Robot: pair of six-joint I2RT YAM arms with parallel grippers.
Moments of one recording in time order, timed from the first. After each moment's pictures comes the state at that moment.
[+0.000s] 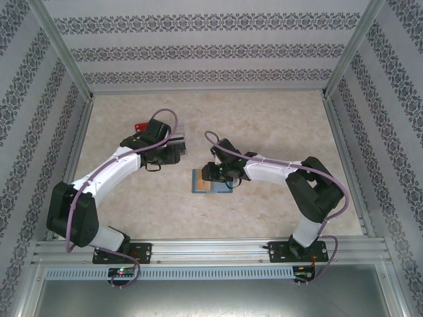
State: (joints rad) left arm -0.39 1.47 1.08 -0.66 0.05 -0.47; right arm 0.71 1.75 0.99 -0.25 -0.27 0.74
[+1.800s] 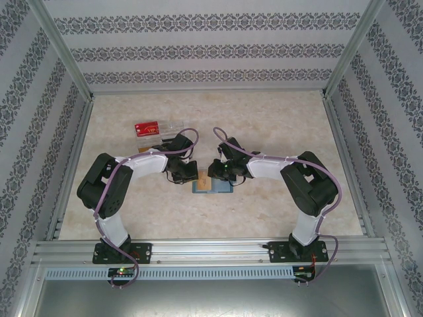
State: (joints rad) left arm -0.51 1.78 1.03 -0.46 0.34 -0.71; right arm 0.63 1.81 0.95 -0.14 -0.36 0.81
